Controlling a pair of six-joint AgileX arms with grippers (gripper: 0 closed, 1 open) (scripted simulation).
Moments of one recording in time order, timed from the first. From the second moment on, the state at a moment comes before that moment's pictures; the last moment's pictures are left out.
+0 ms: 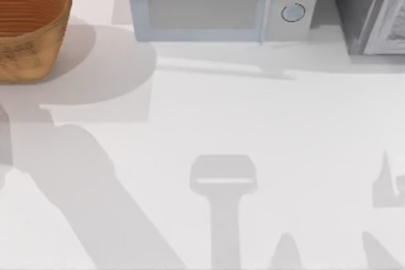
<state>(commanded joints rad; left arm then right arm) 0.41 2.20 1.79 -1.16 0.00 0.44 0.00 0.00 0.00 0.00 0.00 0.00</state>
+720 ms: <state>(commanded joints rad) 0.41 2.20 1.79 -1.16 0.00 0.44 0.00 0.00 0.00 0.00 0.00 0.00</state>
